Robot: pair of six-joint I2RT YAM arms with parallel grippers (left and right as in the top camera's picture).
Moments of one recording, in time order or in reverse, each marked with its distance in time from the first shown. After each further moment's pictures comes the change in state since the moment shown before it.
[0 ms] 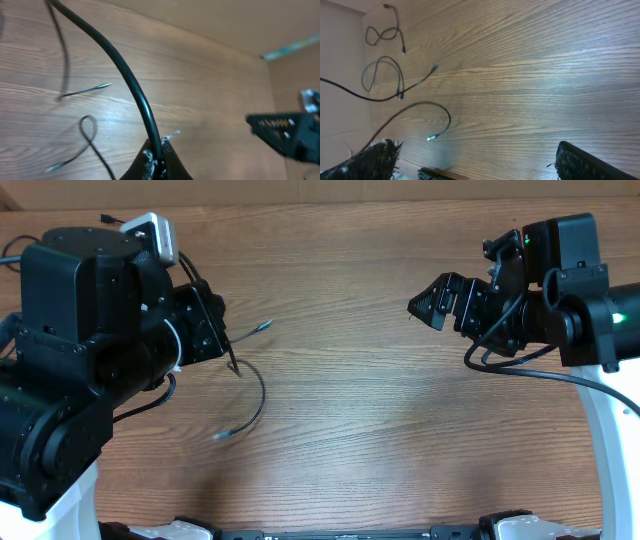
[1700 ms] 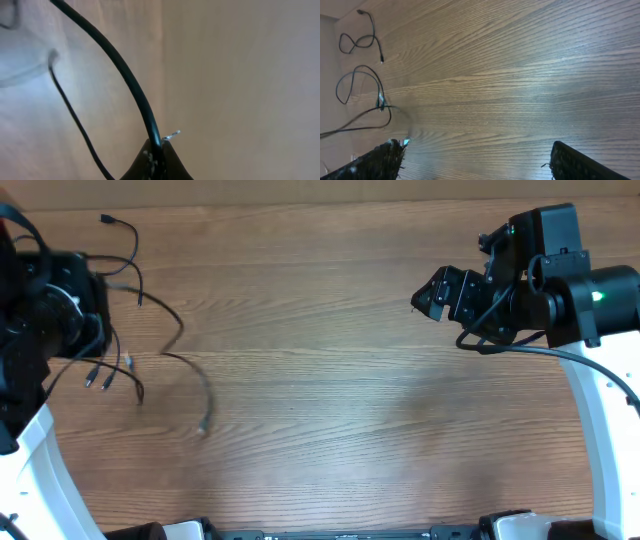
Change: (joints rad) left arm 0.517 0.002 -0.124 0.069 0.049 -0.758; right arm 0.000 0.065 0.000 0.025 0.075 0.001
